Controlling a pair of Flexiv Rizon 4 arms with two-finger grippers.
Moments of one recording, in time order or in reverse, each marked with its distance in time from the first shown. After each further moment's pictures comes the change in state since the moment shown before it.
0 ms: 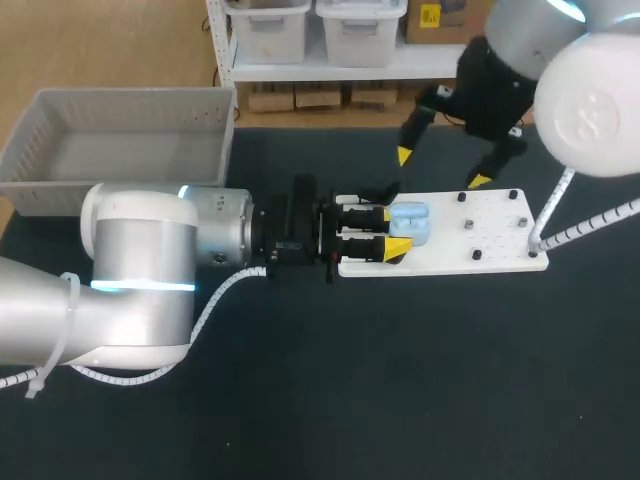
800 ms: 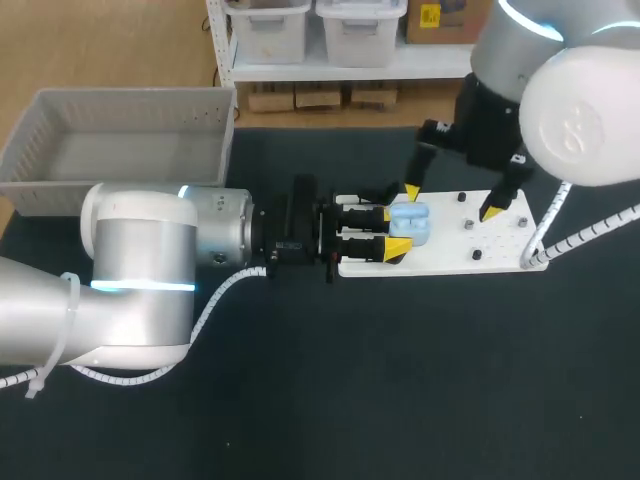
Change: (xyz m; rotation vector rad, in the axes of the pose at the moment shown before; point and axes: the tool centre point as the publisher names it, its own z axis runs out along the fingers) left arm 0.000 0.000 0.000 0.000 0.000 0.000; right arm 0.037 -0.025 0.013 0.132 0.092 -0.001
